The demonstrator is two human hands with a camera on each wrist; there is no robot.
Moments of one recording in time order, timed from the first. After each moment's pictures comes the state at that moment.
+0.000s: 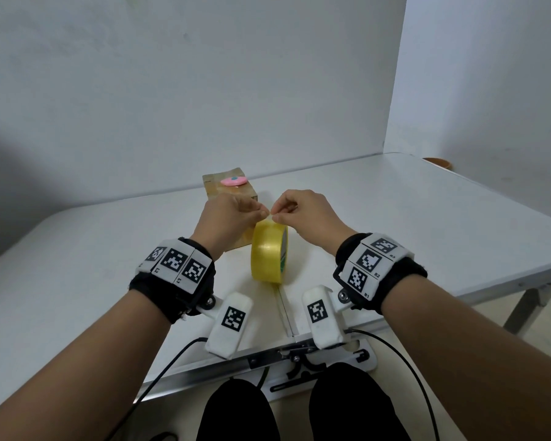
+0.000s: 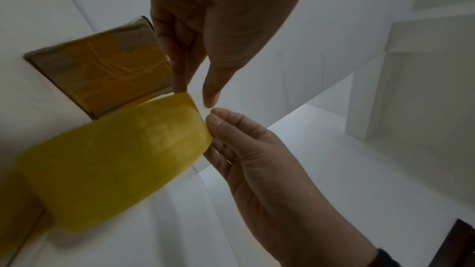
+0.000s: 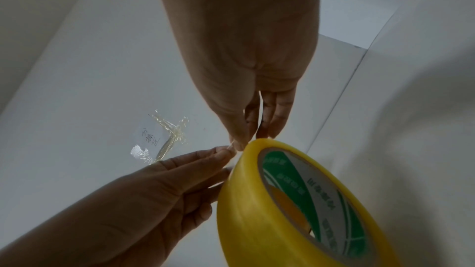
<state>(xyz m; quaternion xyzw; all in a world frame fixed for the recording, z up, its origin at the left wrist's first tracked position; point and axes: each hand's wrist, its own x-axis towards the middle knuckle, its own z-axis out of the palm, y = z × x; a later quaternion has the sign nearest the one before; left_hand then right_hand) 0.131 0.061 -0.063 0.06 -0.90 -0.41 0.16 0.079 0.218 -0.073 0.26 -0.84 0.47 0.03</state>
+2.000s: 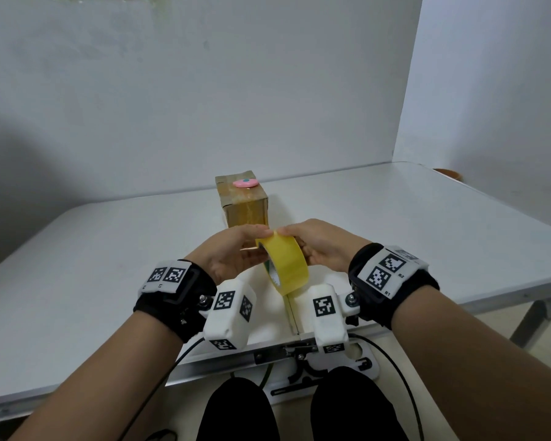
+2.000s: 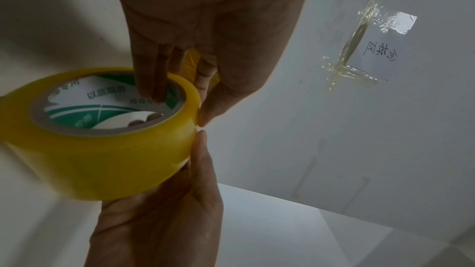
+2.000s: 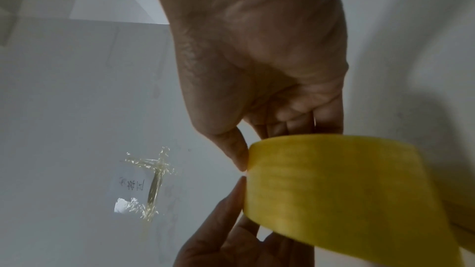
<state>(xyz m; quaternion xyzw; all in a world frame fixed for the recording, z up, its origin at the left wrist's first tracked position) 0.156 0.056 -0.083 0.15 -0.62 -0.77 -0.06 0.107 0.219 -0.076 0.13 -0.73 0.59 -0.30</state>
